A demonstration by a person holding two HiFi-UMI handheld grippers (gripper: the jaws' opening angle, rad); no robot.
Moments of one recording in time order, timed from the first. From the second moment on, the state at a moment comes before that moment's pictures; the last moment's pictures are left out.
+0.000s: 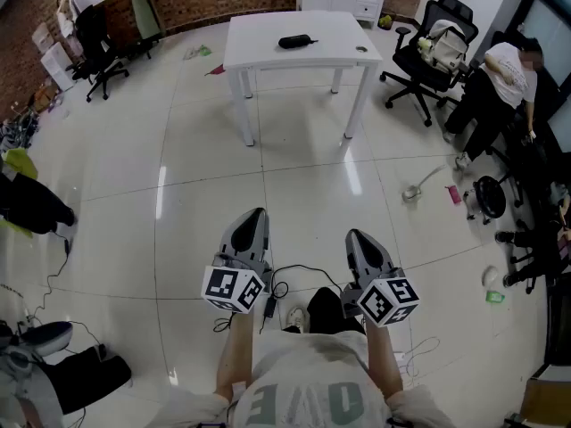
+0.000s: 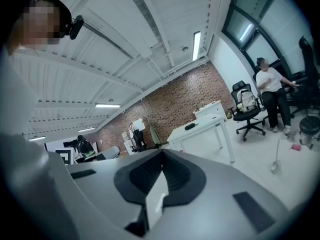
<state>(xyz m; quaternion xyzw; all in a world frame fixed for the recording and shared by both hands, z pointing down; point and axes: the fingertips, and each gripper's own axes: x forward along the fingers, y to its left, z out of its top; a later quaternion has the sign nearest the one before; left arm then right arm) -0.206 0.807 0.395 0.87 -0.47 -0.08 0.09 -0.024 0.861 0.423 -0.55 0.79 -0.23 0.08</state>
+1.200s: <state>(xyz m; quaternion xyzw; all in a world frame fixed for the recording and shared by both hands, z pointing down) -0.116 0.119 0.408 0.88 -0.47 -0.07 0.06 0.055 0.149 0.431 -0.50 0.84 -0.21 0.09</state>
